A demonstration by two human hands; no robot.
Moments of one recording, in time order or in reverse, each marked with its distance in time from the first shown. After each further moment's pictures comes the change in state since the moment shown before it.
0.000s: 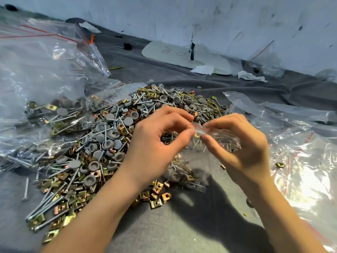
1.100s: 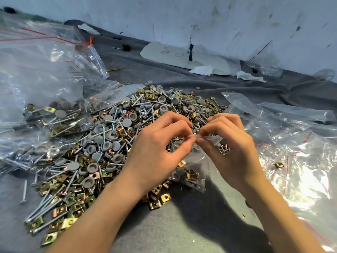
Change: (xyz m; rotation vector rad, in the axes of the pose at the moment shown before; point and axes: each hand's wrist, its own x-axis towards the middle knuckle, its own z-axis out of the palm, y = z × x) left_hand -0.002 -0.004 0.005 0.256 -0.038 0.114; right_hand -0.001 0.009 0.005 -0.150 -0.084 -0.079
